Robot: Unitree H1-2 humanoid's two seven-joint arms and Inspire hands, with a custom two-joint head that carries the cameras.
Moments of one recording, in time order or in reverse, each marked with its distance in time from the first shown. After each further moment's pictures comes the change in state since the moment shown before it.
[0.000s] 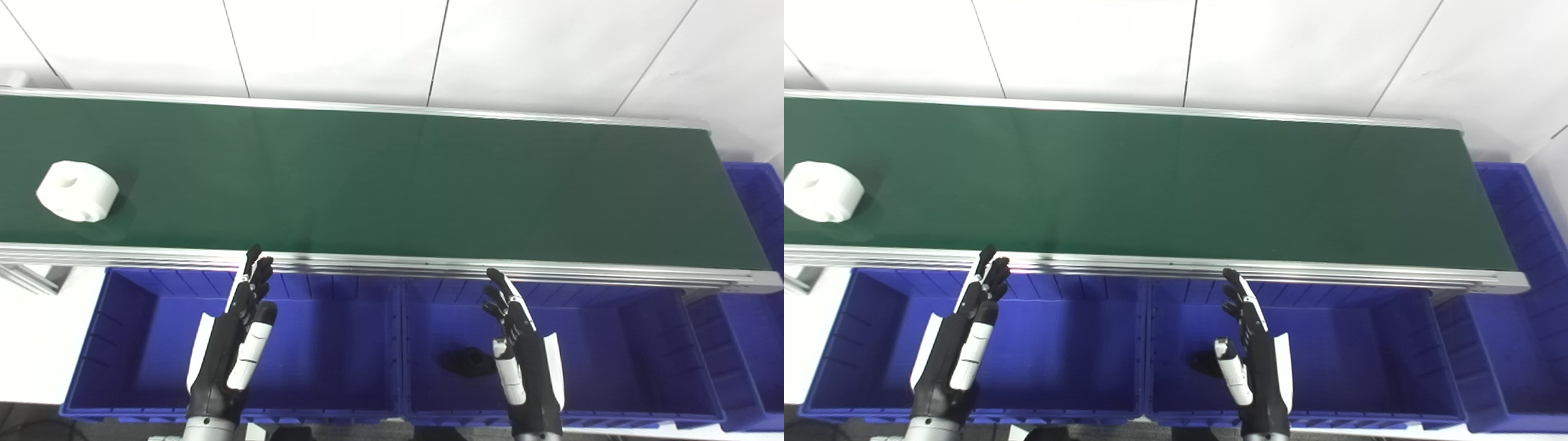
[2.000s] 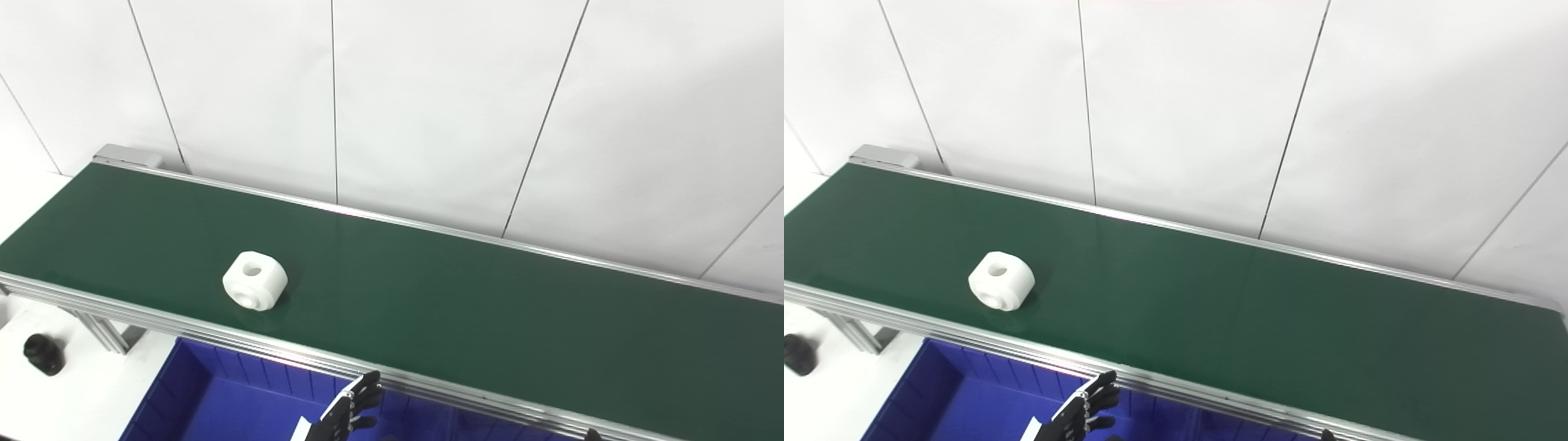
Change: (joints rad) left arm -0.021 -0.074 -0.085 0.154 0.091 -0.115 0.048; right arm -0.053 -0.127 -0.054 0.135 0.130 -0.056 0.024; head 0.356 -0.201
